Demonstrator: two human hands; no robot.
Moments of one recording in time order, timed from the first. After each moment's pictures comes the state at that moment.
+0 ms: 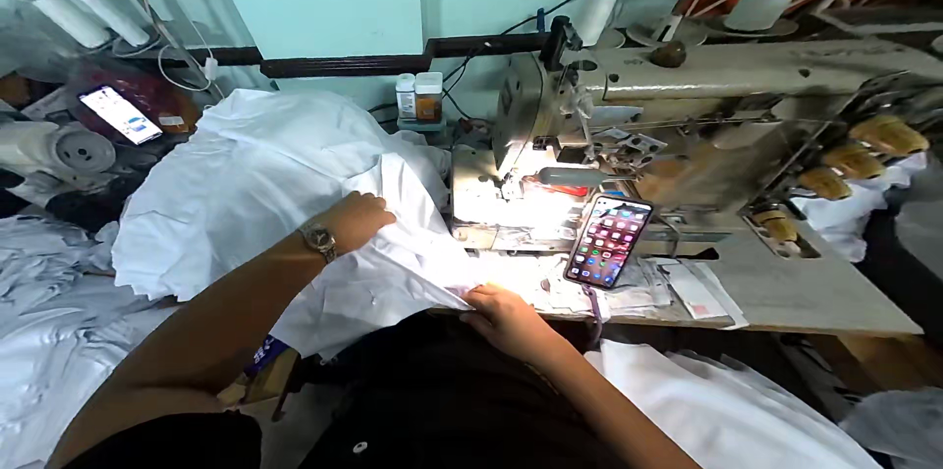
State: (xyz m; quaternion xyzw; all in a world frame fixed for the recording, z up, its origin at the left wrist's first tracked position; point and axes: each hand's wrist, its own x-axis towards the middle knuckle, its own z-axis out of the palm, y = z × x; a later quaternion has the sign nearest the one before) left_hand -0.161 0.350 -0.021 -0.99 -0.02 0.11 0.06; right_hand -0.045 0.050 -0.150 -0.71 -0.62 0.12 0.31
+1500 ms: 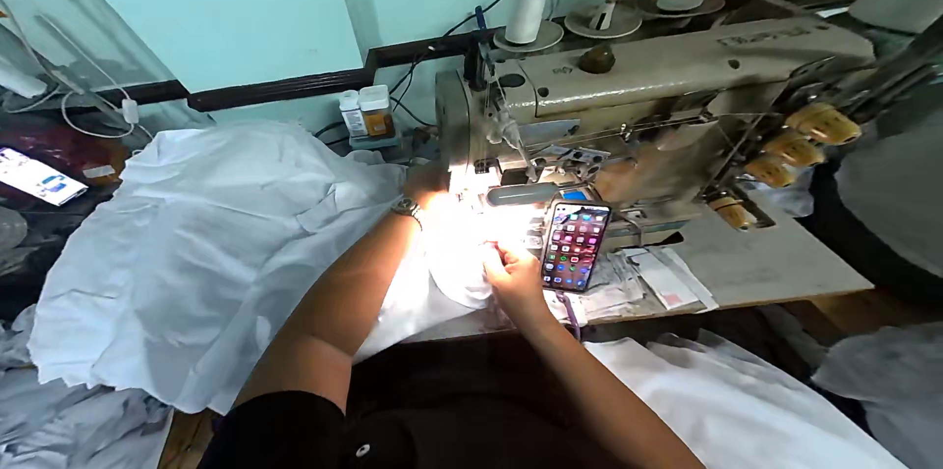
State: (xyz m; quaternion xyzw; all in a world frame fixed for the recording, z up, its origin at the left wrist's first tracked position) left_hand 0.027 0.266 -0.026 -0.94 -0.15 -0.08 -0.28; right_hand 0.007 0.067 -0.115 -0.76 -0.29 -0.01 0.59
